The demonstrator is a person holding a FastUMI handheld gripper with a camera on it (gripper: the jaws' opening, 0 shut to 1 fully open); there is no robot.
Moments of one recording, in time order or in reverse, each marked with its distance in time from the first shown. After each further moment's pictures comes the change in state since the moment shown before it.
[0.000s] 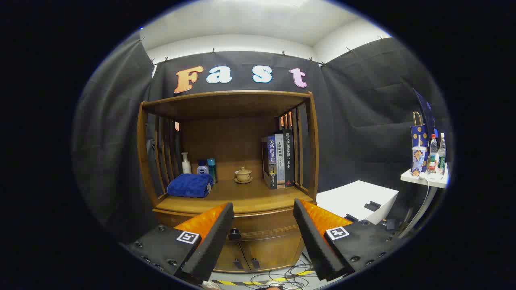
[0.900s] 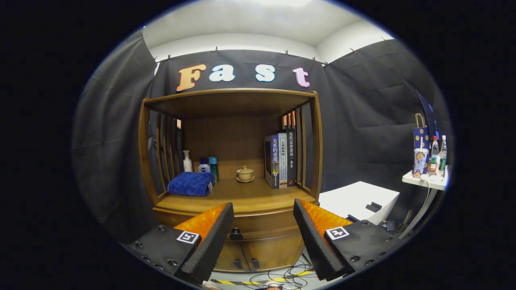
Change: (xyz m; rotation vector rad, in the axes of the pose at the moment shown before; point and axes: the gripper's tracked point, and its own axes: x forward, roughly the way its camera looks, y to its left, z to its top) arm 0.006 0.009 -0.004 -0.013 0.007 0.013
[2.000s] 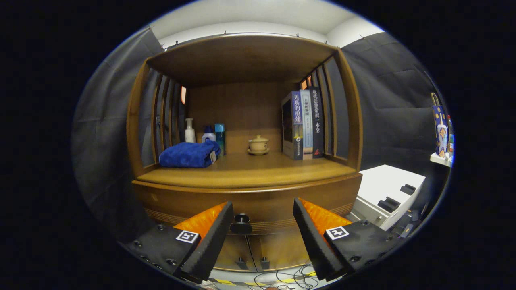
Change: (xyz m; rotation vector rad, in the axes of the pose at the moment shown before) arm 0.108 0.032 -0.152 -0.014 0.153 0.108
